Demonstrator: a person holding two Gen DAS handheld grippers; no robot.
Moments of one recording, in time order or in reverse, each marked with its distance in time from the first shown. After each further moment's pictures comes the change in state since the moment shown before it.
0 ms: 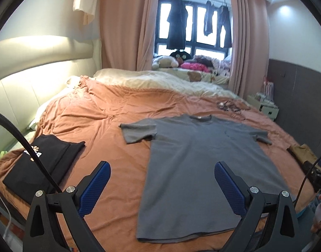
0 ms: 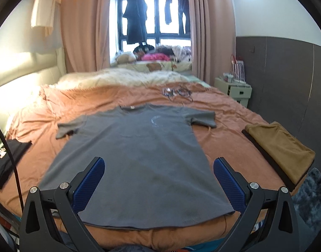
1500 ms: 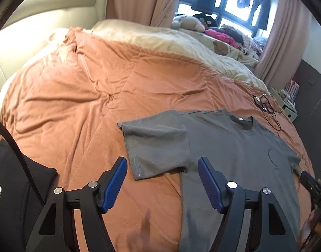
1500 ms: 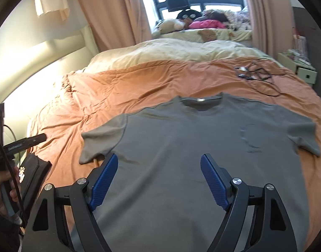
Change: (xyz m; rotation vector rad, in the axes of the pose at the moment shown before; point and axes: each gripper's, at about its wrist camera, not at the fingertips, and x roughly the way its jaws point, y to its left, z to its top) left arm 0.307 0.123 0.115 -0.181 0.319 -0.037; right arm 0.304 0.076 0.152 0.003 0.219 0.390
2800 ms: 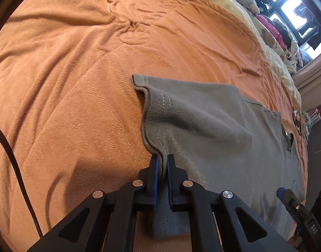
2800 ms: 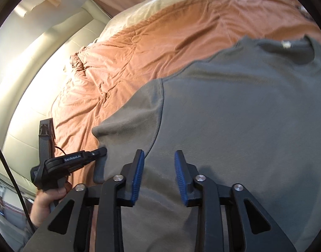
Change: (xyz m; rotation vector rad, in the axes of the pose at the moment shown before) left arm 0.184 0.084 0.003 -0.300 0.273 0.003; right arm 0.237 0.012 0.064 0.186 0.297 0.329
